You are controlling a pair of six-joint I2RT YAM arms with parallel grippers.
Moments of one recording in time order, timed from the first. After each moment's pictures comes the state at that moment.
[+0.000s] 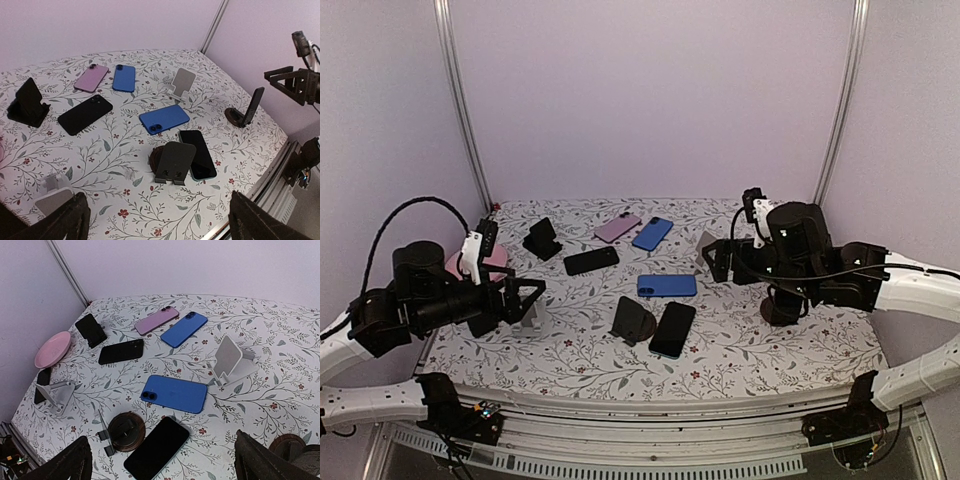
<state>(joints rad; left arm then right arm) -0.87 0.59 0.67 -0.44 -0.18 -0.38 0.99 1.18 0.97 -0.30 0.44 0.51</state>
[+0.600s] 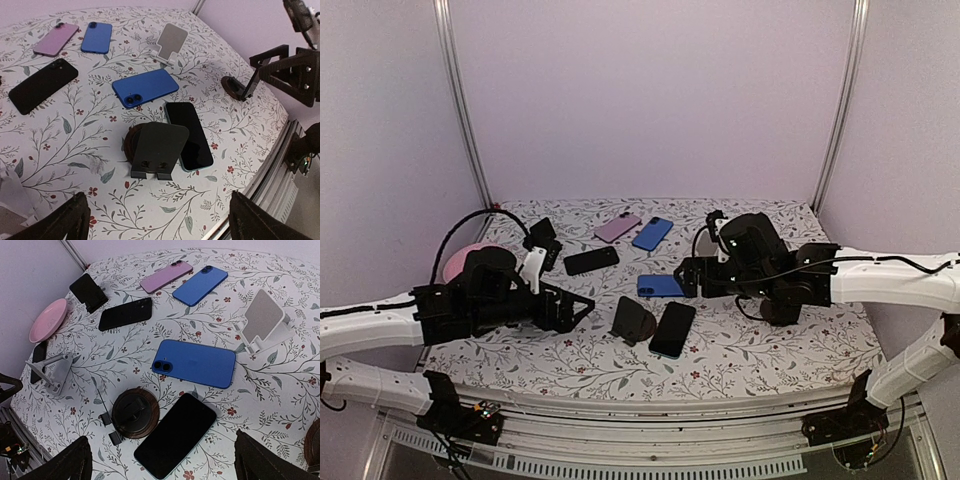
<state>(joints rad) -0.90 0.97 0.60 -0.13 -0.06 -0.44 0.99 1.39 1.01 -0.26 0.31 0.60</state>
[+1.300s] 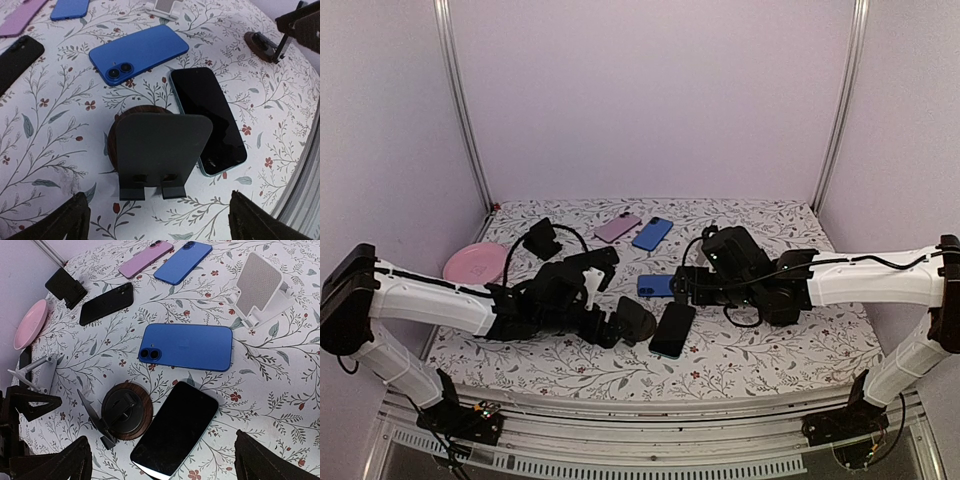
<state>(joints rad) -0.97 1.46 0.68 0.09 -0.10 -0.37 1.00 1.51 1.02 -0.26 0.33 0.75</state>
